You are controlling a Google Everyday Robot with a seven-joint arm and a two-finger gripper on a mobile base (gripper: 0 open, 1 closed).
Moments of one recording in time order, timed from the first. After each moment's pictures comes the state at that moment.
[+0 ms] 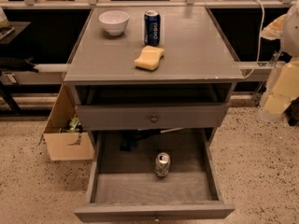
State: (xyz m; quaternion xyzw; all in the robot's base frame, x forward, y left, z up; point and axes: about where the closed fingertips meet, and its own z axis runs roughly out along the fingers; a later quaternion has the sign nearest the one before) arm 0.438 -0.212 0.992 -0.60 0.78 -0.05 0.18
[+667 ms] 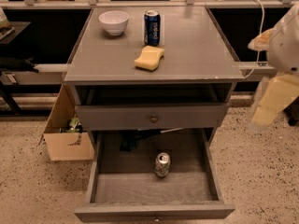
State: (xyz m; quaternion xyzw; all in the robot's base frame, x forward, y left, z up) arm 0.435 -0.201 0.972 -0.61 0.77 -0.04 0.18
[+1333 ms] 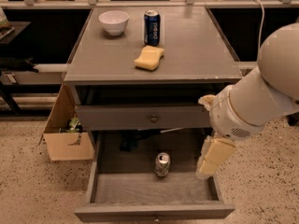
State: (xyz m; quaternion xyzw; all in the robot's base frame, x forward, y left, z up) arm 0.410 -0.120 0.840 -0.64 0.74 0.05 0.20
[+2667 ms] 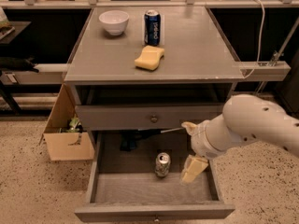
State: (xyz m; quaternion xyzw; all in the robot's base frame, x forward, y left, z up) arm 0.462 -0.107 0.685 -0.65 0.71 0.10 0.24
